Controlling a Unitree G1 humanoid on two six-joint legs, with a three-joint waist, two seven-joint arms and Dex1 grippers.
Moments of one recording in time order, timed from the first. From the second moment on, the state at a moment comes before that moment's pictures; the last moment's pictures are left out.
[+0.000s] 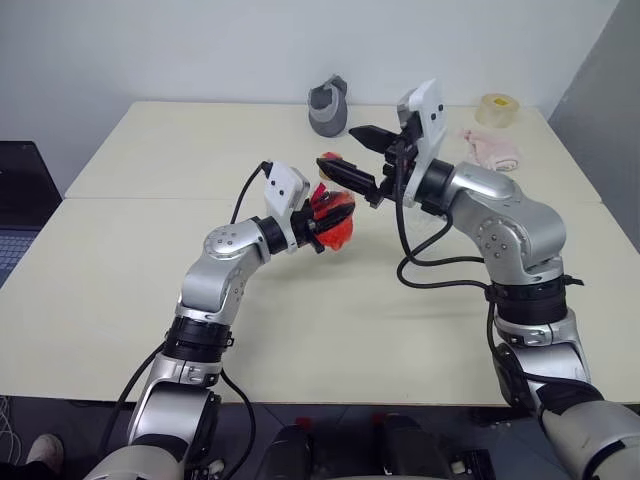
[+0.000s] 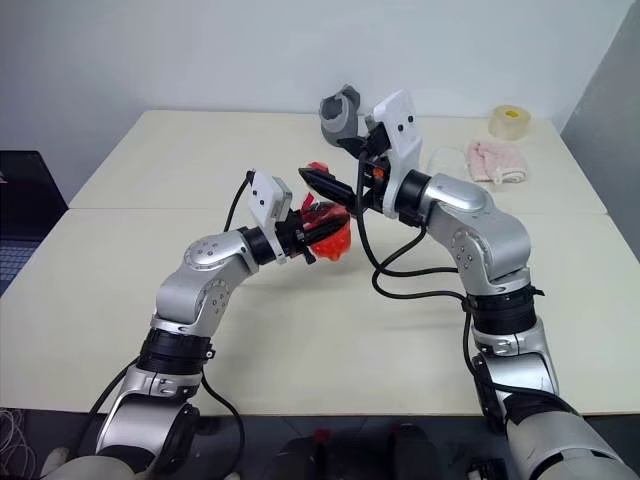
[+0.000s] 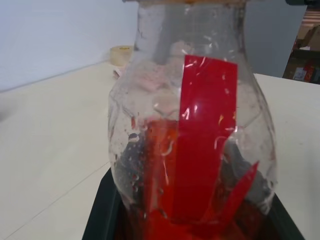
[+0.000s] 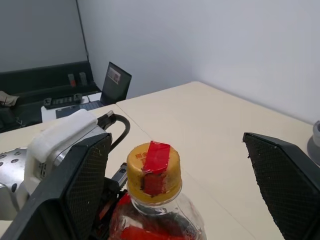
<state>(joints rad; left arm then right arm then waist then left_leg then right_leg) -0.64 0.34 -0.07 0.09 -0.34 0.35 -0.74 -0.90 -0.26 0.06 -0.09 0.46 0.74 0.58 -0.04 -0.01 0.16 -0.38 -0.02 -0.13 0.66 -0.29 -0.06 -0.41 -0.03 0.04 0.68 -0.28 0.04</state>
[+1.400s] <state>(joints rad) -0.49 0.44 0.00 -0.26 -0.50 0.58 -0.73 -0.83 -0.42 0.01 -0.26 0.70 0.85 0.81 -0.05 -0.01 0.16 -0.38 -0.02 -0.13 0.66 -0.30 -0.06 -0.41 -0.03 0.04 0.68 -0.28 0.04</state>
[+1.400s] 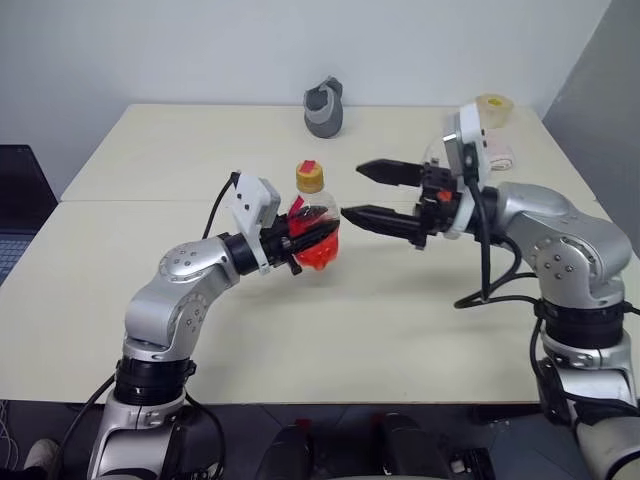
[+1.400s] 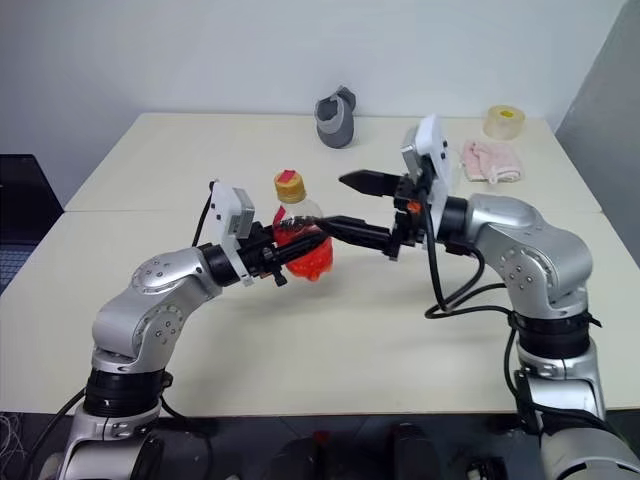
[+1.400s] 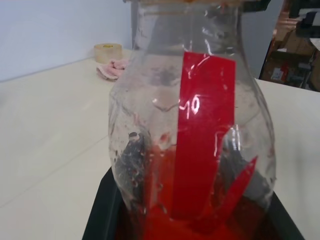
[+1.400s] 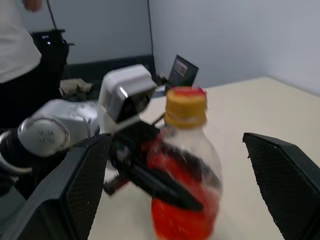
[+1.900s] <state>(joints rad) -0.48 0.43 -0.03 -0.29 -0.52 0.60 -0.74 -0.89 -0.29 0.10 -0.08 0.60 0.68 0.81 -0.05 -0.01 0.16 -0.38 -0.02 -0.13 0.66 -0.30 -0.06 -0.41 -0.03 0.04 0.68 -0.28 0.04</state>
